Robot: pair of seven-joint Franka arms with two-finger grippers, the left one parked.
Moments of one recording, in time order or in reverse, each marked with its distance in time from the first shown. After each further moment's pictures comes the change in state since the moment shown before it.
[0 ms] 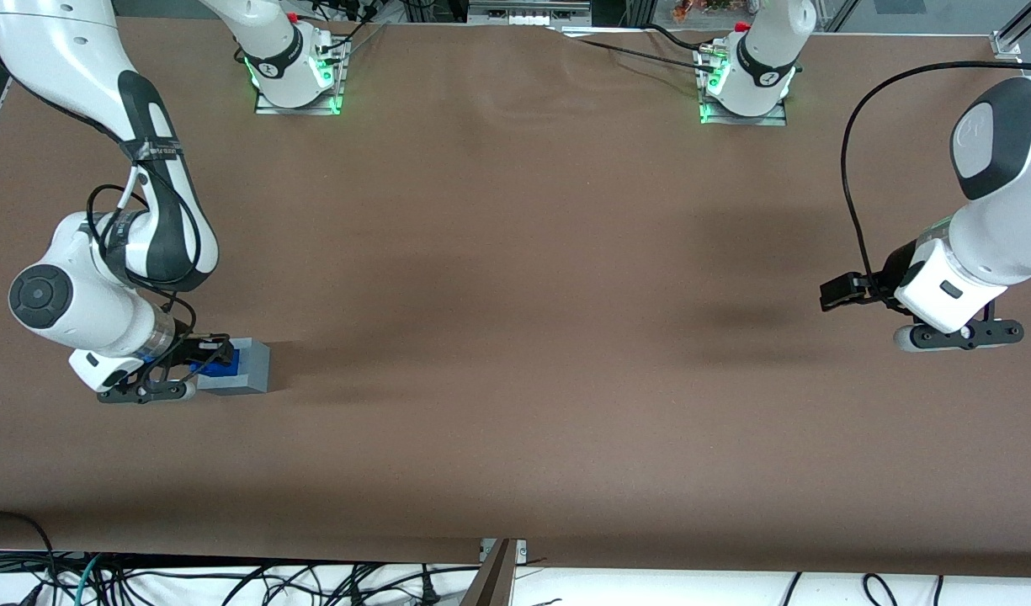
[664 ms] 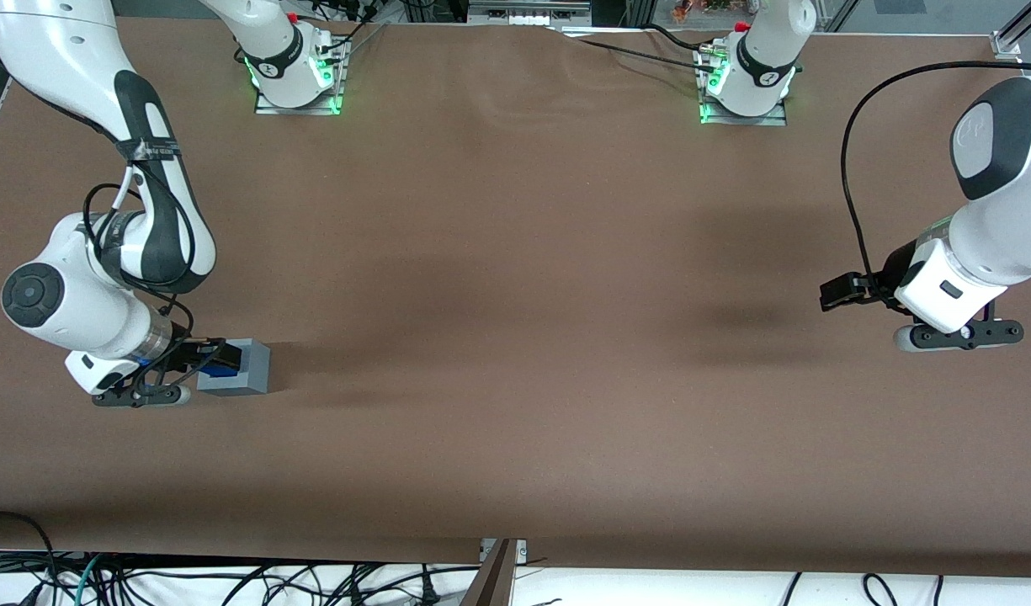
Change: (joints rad) arm 0.003 -0.013 0.000 0.026 0.041 -0.001 0.006
